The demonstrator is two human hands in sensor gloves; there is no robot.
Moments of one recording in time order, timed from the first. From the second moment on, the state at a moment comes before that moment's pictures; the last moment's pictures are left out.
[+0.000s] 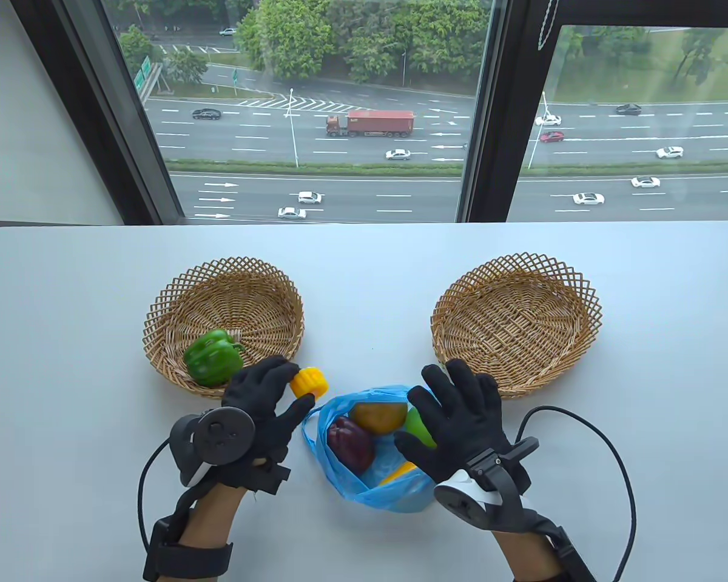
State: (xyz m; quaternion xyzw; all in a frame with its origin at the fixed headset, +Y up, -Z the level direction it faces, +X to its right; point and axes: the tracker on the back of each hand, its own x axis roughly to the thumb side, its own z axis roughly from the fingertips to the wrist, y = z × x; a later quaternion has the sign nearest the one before) left_hand -0.224 -0.687 -0.309 0.21 -0.12 0.27 0.93; right_hand 0.107 -0.672 -0.249 0.24 -0.35 0.90 0.06
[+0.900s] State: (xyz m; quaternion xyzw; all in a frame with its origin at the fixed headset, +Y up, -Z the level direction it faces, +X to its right) left_hand -0.284 -0.721 -0.342 0.20 0.04 0.14 0.97; right_hand 0.113 -0.677 -0.257 0.24 -0.31 0.92 0.09
